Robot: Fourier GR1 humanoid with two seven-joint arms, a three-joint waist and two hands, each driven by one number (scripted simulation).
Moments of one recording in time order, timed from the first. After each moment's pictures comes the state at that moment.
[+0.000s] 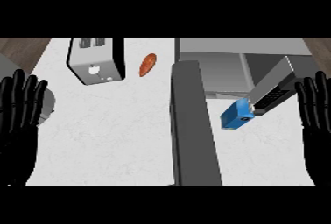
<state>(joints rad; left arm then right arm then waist) 0.01 0.08 0.02 -2.10 -0.02 -0.01 -0.03 0.02 -0.08 0.00 -2.10 0.00 -0.02 0.00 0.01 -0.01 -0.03</state>
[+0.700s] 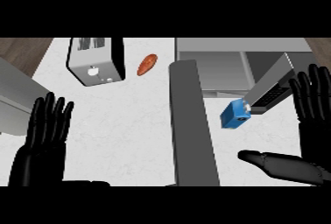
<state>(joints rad) 0.17 0.01 -0.10 -2.03 0.14 0.07 -0.08 -0.04 -0.05 0.00 -2.11 0.05 -0.11 0.24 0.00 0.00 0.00</state>
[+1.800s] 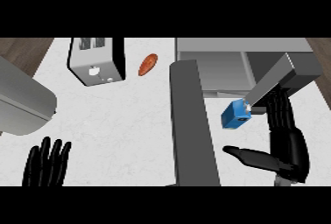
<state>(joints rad) 0.52 0.01 -0.19 -2.07 0.18 -0.04 -0.32 0.07 -0.01 0.01 -1.76 0.00 -0.17 -0.07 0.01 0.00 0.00</state>
